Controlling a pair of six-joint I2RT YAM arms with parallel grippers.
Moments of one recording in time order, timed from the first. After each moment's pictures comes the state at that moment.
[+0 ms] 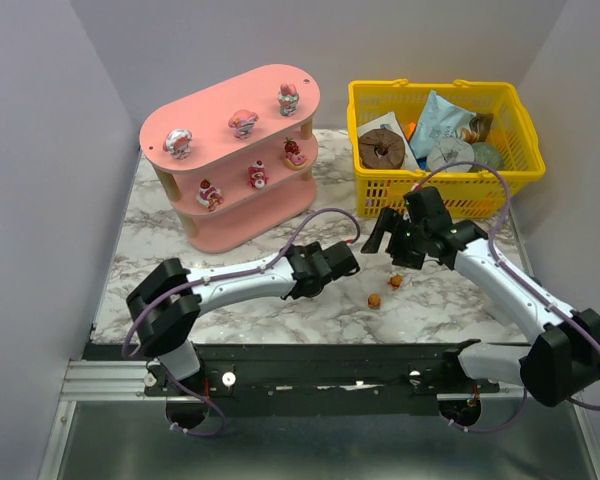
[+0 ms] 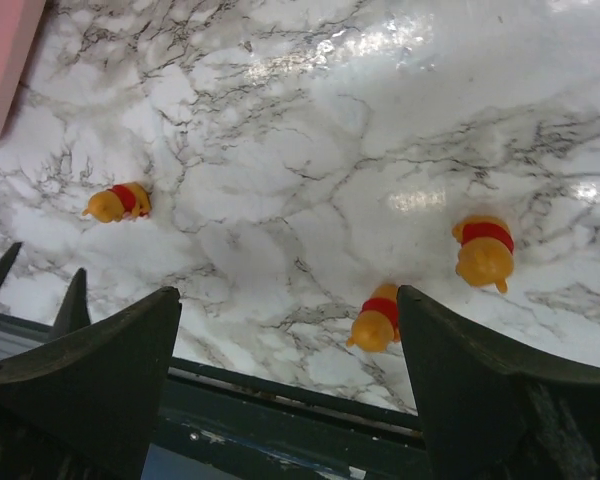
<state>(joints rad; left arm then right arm) -1.08 1.61 1.15 -0.77 -0.61 0.18 0.42 1.26 0.95 -0.63 -0.12 0.71</state>
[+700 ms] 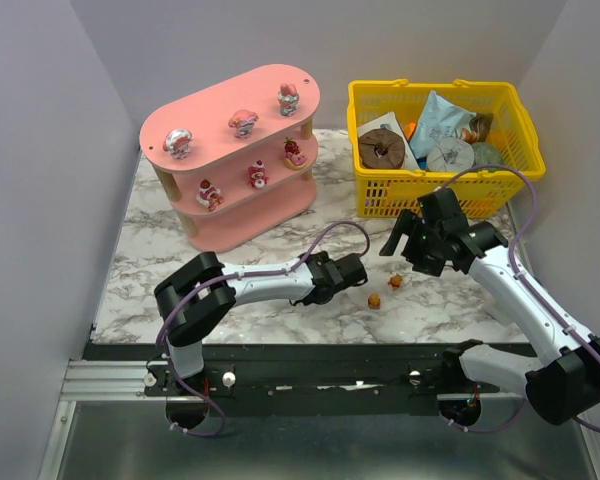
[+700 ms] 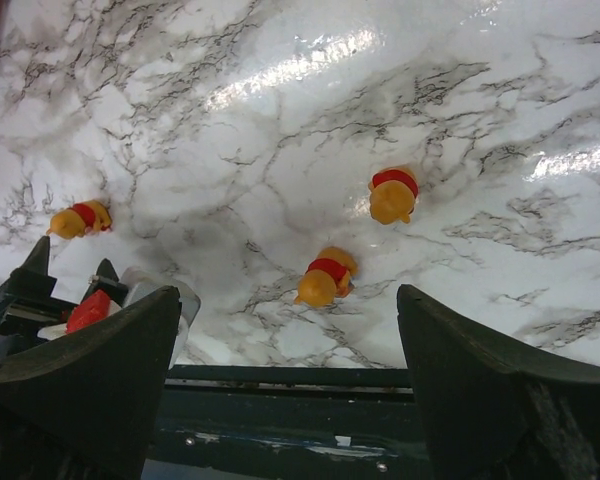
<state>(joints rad) -1.11 1.80 1.17 -0.72 -0.62 0.20 0.38 1.14 1.00 -0.86 0.02 0.76</state>
